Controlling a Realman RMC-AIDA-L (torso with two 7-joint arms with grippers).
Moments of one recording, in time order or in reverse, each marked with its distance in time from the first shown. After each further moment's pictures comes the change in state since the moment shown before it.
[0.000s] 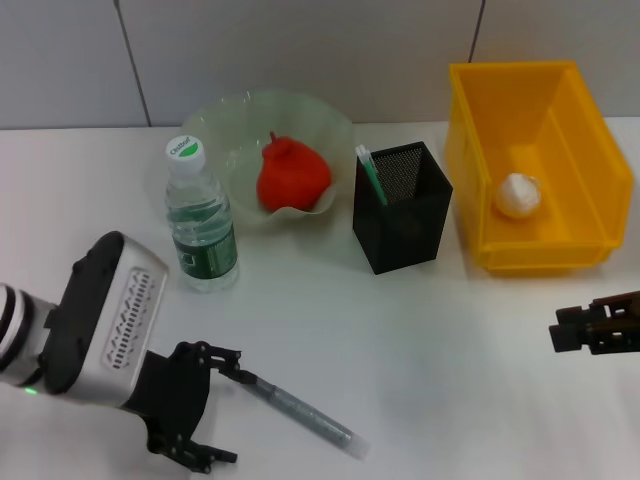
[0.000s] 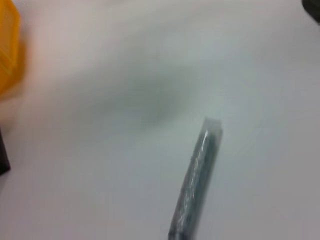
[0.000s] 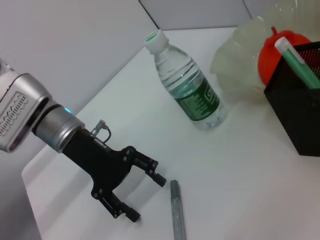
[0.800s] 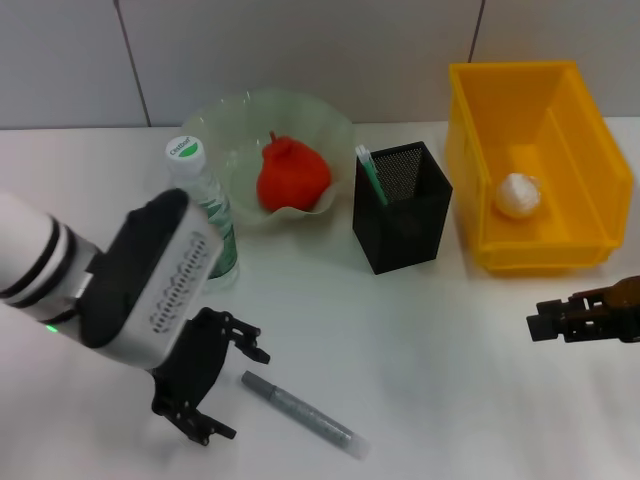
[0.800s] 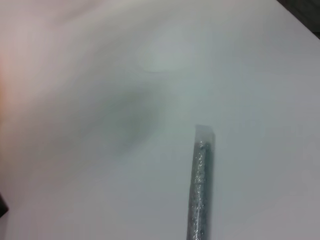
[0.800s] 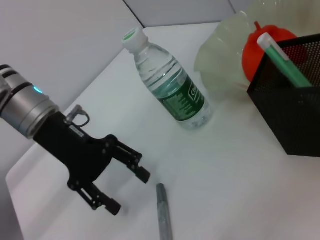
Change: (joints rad) left arm -0.157 0.000 0.034 0.079 0.134 0.123 -0.062; right arm 0.031 0.004 -0.041 0.054 -0.018 0.087 0.031
